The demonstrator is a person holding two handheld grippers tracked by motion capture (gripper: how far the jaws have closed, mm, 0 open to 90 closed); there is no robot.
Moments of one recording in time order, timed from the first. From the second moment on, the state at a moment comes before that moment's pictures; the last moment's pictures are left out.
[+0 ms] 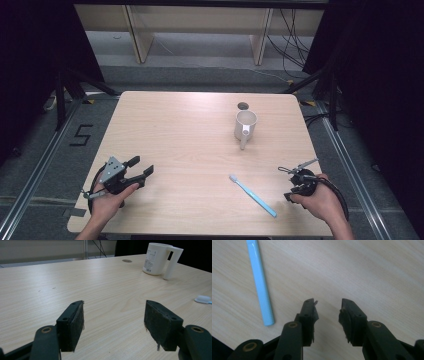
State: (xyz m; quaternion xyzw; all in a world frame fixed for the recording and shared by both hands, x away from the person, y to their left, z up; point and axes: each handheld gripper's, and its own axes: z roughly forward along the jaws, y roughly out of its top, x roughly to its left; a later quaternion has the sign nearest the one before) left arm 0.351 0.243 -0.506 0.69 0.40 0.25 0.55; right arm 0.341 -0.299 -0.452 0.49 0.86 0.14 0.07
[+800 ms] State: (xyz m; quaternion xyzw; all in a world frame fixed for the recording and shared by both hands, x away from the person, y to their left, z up) left arm 0.350 0.243 -0.505 0.69 0.40 0.25 0.54; right arm 0.344 -0.290 -0.450 0.47 0.87 0.10 0.05
